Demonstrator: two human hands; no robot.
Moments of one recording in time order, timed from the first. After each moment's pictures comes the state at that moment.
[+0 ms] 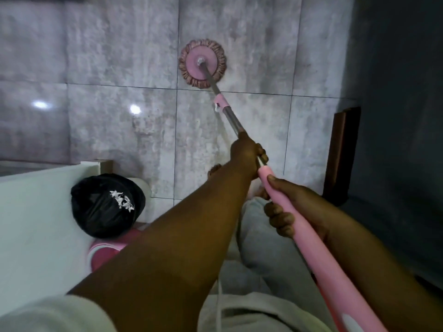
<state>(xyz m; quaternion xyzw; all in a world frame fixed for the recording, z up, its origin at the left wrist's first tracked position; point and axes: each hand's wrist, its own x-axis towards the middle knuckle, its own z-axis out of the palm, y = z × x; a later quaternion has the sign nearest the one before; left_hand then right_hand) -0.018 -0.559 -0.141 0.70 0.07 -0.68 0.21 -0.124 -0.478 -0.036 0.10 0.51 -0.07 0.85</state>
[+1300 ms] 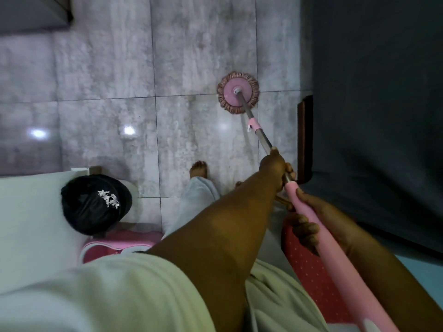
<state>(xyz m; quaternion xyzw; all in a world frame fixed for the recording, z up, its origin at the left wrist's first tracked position) -0.185 -0.428 -0.079 0.66 0.05 -0.74 0.10 -0.266 -0.337 0.021 0.12 0.61 -0.18 0.76</state>
